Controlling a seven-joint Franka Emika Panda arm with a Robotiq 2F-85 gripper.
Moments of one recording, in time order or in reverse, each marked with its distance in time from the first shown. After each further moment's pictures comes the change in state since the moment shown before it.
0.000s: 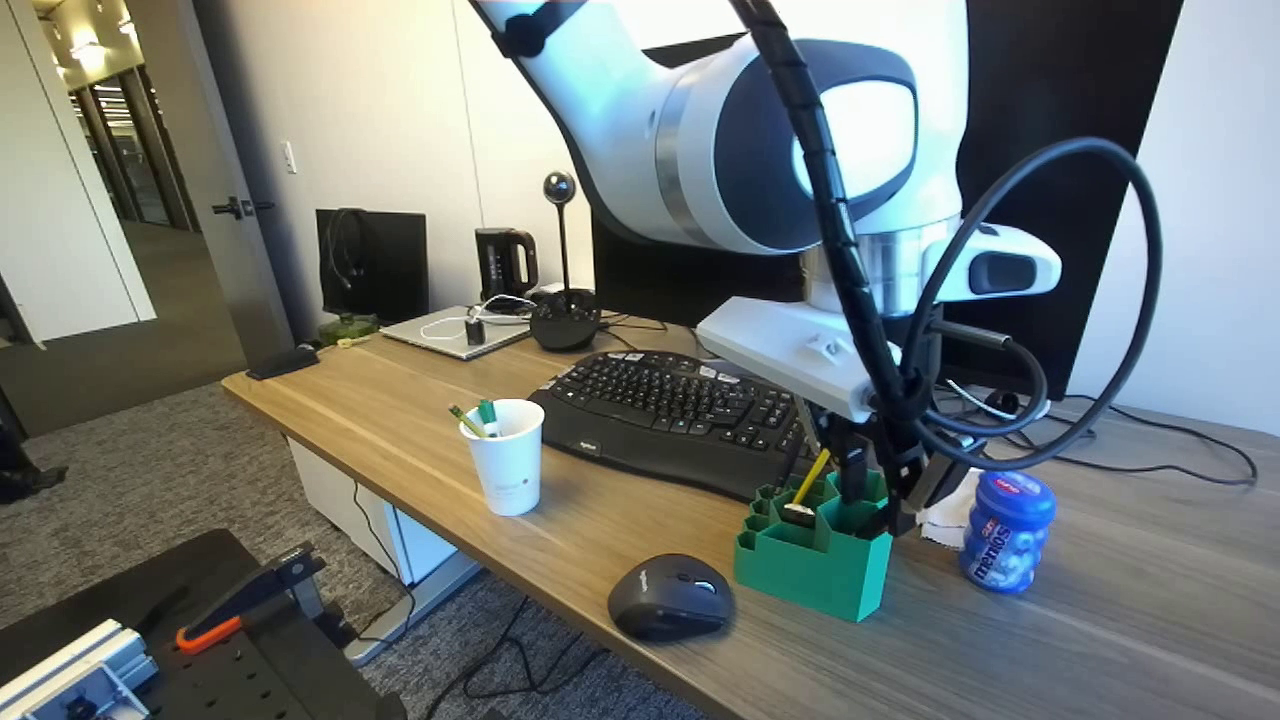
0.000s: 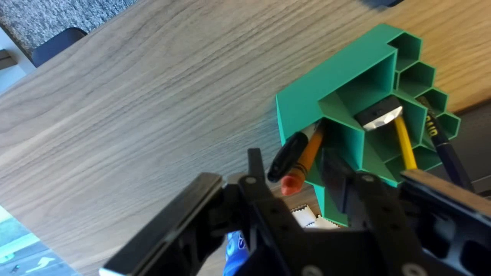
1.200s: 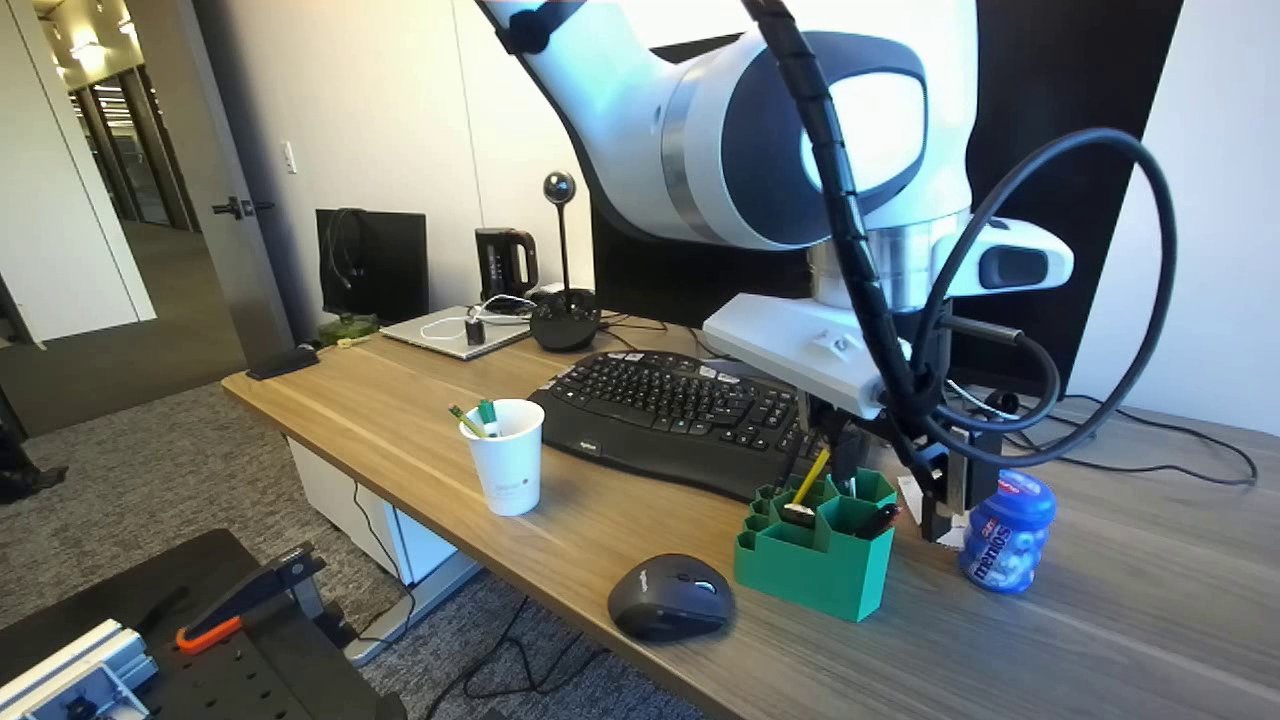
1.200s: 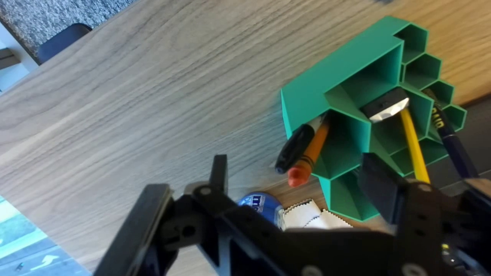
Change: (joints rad) arm 0.000 0.000 -0.007 0.007 -0.001 0.001 0.003
